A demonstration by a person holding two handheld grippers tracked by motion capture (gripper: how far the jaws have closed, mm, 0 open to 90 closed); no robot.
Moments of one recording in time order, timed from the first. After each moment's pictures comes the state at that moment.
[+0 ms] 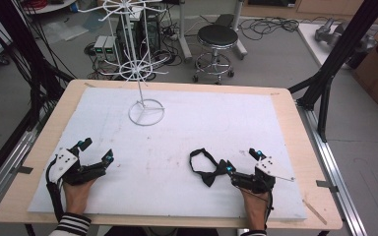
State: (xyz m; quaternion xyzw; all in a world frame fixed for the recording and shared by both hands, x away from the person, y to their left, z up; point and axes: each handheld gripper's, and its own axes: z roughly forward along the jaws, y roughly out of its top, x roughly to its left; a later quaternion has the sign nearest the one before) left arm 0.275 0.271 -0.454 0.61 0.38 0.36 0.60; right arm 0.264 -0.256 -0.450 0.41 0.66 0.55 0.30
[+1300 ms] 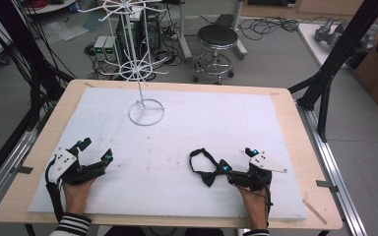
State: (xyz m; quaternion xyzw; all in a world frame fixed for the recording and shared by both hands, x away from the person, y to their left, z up) left arm 0.275 0.272 -0.454 0.60 0.38 0.36 0.60; right arm 0.273 -0.246 -0.444 0.41 0.70 0.51 0.28
